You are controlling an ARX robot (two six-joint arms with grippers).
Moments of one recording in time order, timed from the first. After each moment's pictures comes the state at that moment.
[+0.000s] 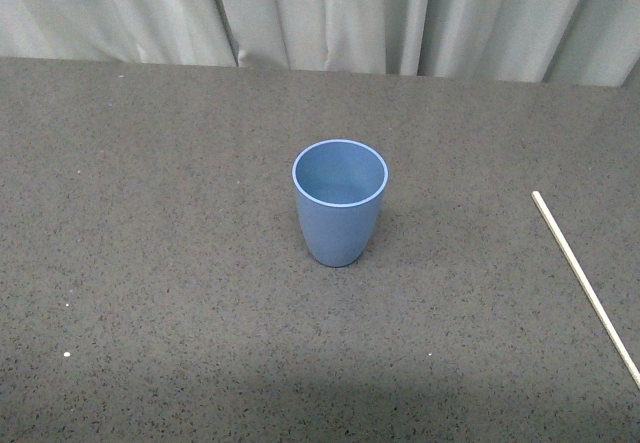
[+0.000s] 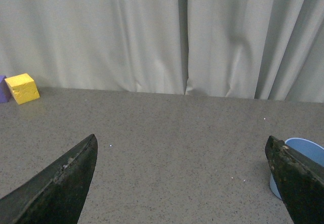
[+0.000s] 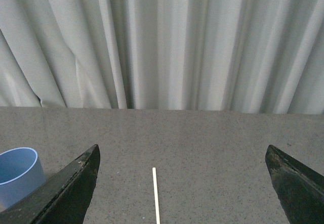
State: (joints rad) left arm 0.00 0.00 0.02 0.00 0.00 0.00; right arm 0.00 0.00 0.00 0.00 0.00 -0.01
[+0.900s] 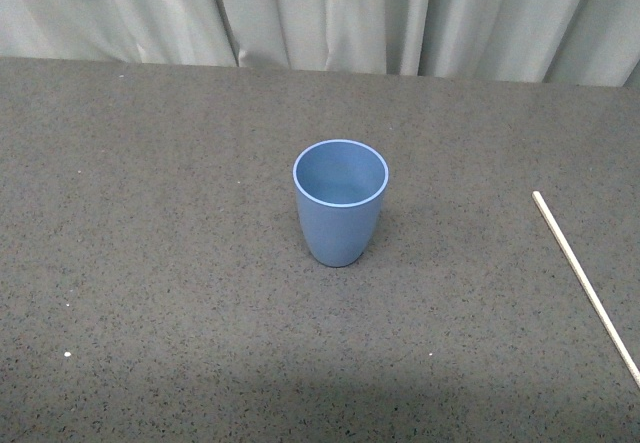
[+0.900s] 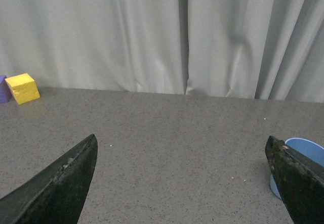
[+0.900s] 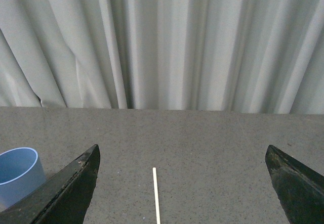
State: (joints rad) left arm 0.00 0.00 0.02 0.00 0.00 0.00; right arm 0.00 0.00 0.00 0.00 0.00 -0.01
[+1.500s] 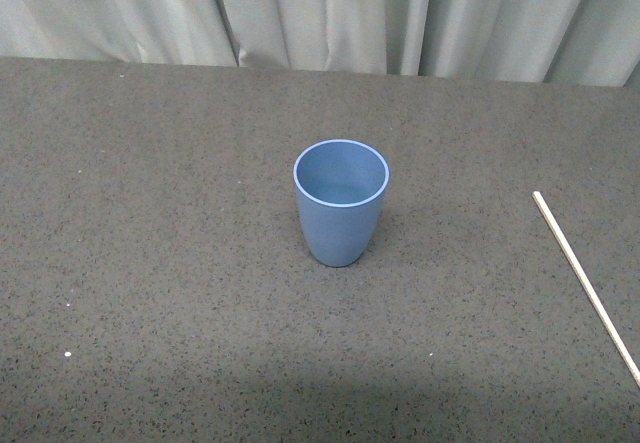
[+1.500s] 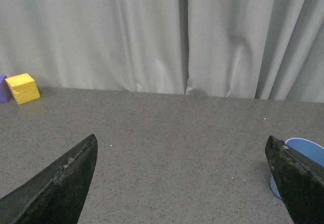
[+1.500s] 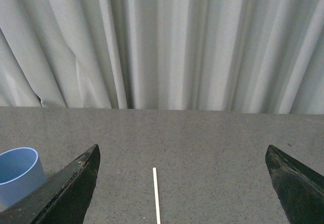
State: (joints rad) left arm 0.00 0.00 0.02 0.00 0.00 0.00; right arm 0.00 0.00 0.00 0.00 0.00 -0.01
